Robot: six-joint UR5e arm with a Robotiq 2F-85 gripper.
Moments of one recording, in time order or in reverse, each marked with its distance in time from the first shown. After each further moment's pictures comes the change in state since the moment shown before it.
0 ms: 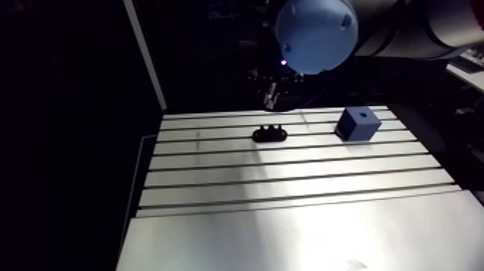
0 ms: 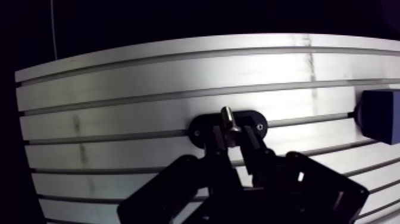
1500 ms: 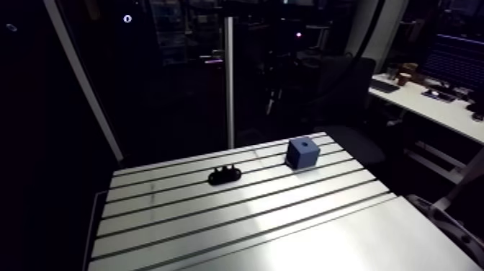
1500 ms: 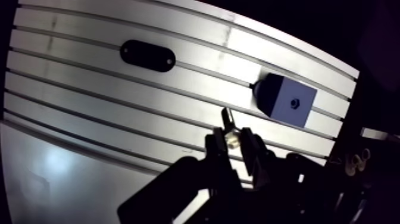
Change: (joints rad) arm -0.232 -0.172 -0.217 0.549 0.006 -0.622
